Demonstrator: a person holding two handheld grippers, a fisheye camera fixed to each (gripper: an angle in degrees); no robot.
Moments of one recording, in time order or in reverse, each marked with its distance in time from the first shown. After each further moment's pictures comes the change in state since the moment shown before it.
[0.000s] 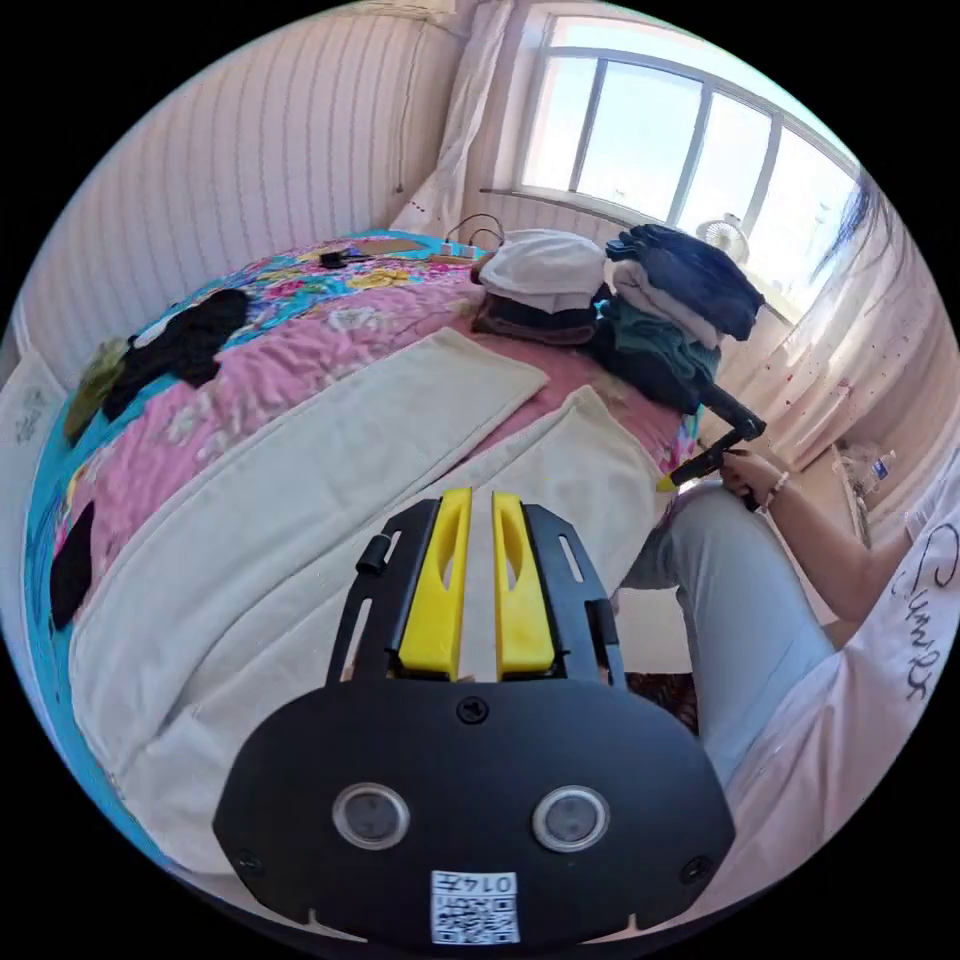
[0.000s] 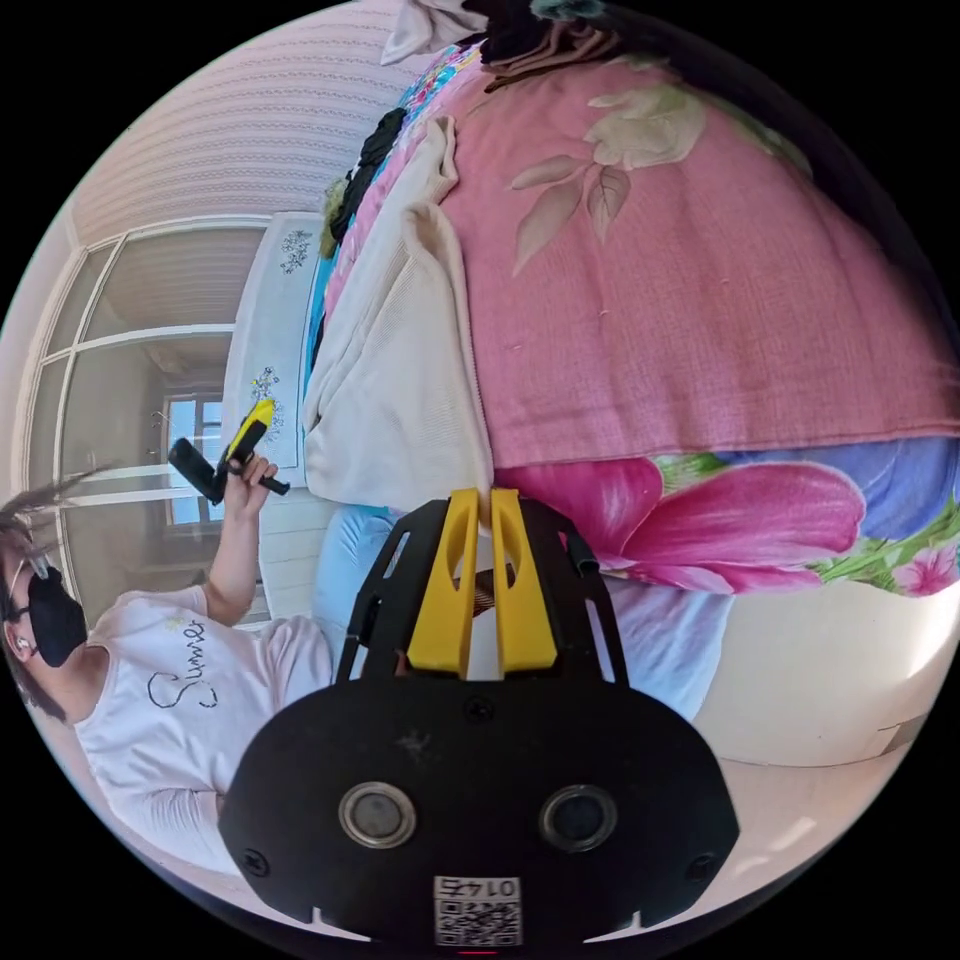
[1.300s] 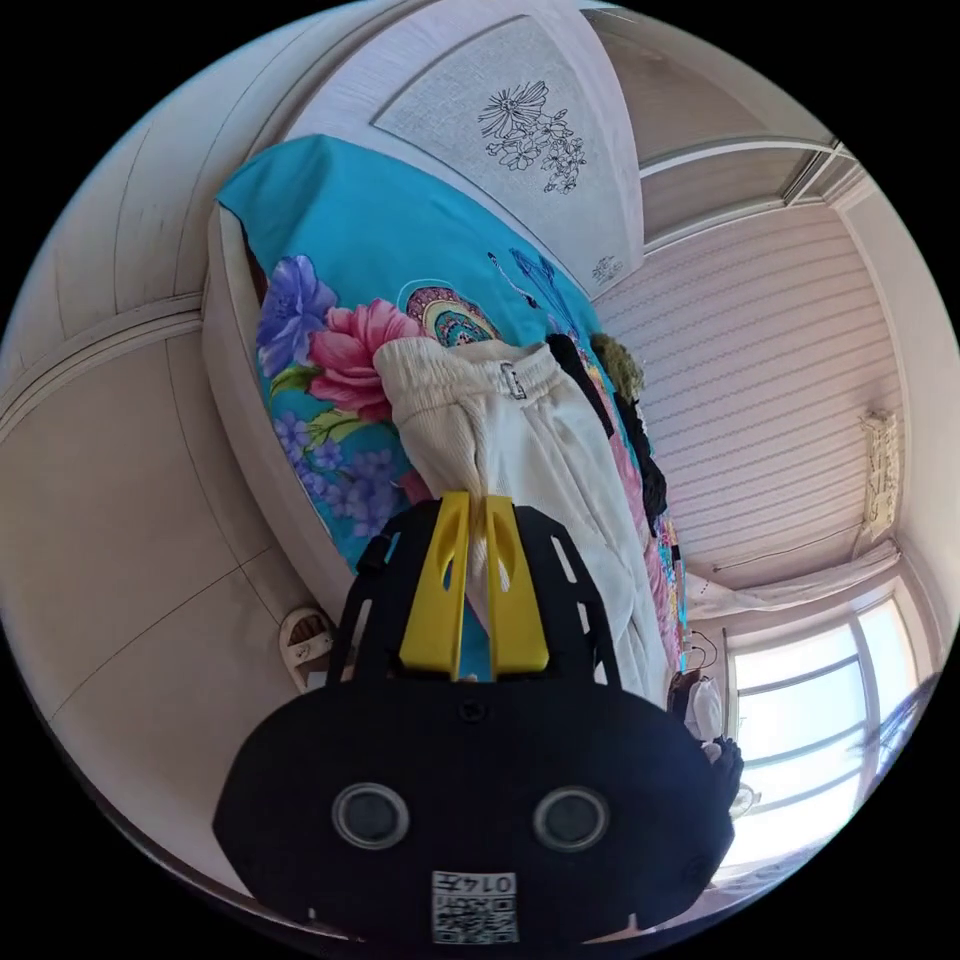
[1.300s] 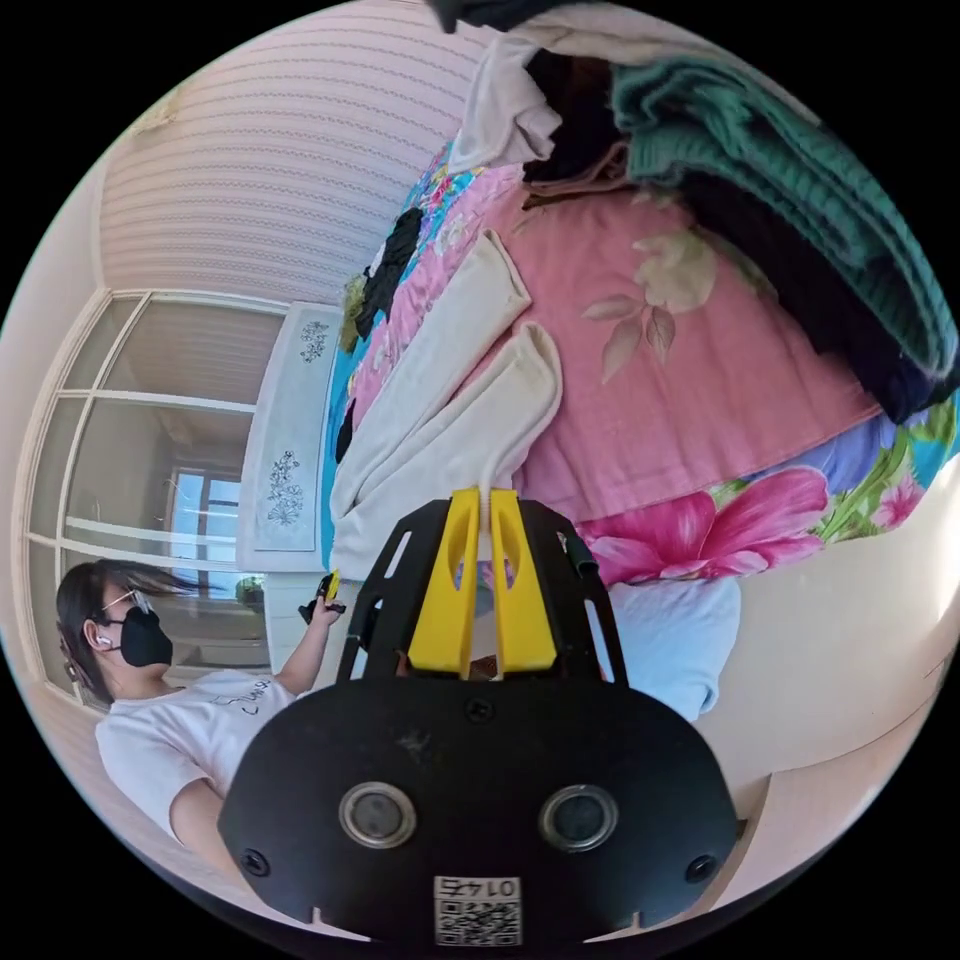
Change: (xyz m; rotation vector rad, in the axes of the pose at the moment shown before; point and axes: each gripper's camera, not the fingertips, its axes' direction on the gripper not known) left arm -0.372 0.609 -0.475 0.576 -0.188 -1.476; right arm -0.126 0.028 -0.034 0.294 -0.007 0.062
